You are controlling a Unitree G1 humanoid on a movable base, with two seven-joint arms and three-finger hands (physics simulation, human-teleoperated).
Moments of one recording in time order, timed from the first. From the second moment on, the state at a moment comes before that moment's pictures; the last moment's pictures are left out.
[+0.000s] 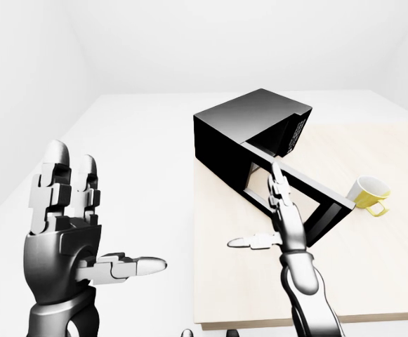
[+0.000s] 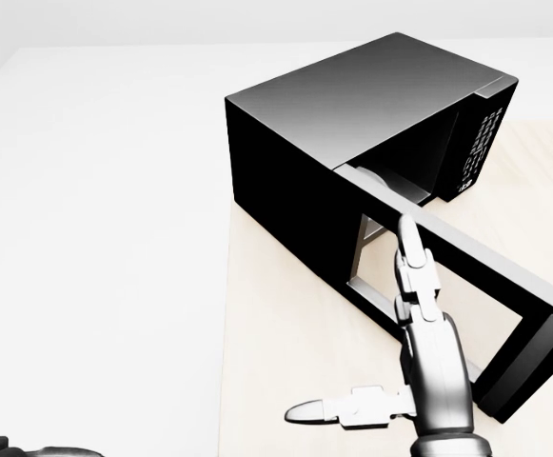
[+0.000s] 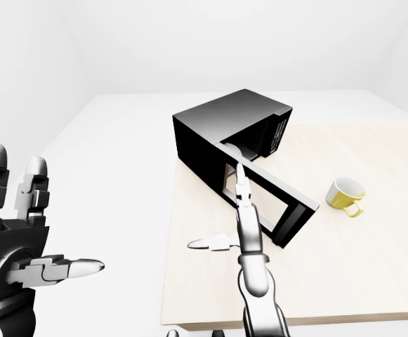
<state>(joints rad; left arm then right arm) 0.32 -0.07 0.20 -0.93 -0.16 0.09 -0.20 0.19 -0.01 0.15 -0.43 -0.21 0.08 -0.07</state>
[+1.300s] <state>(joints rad) 0.32 -0.07 0.20 -0.94 -0.16 0.09 -0.20 -0.18 -0.03 -0.03 0.10 -0.14 -0.03 -0.15</state>
